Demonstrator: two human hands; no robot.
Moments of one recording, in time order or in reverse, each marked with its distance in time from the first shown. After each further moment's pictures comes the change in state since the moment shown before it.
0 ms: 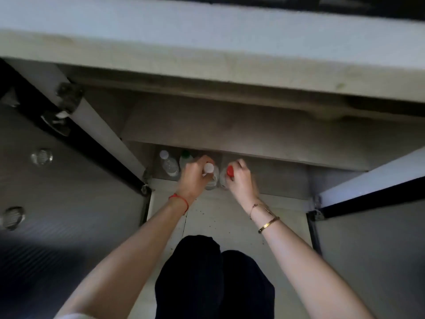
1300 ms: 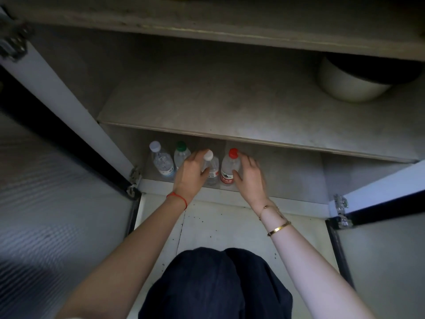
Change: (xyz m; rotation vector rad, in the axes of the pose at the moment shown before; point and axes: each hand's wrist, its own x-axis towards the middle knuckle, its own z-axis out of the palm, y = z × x) left_hand 0.035 -0.097 0.077 0.176 0.063 0.068; right_hand 0.037 0.083 0.100 0.013 0.169 -0.071
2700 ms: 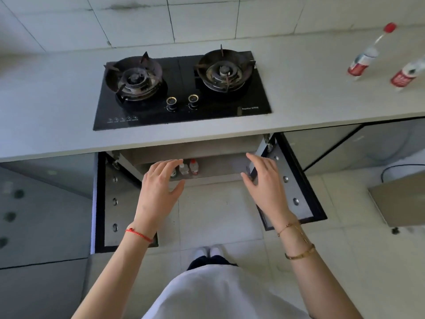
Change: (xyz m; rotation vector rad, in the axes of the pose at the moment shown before) left_hand -0.242 0.424 -0.536 0.011 -0.040 0.205; right_hand -0.263 -0.289 -0.623 -0.020 0.163 0.147
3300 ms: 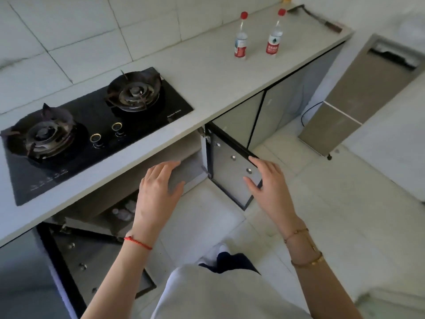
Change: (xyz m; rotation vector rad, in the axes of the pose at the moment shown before) left_hand 0.000 0.079 0.007 -0.076 -0.237 0.405; right_hand -0.141 0.005 -0.063 -0.055 0.339 0.394
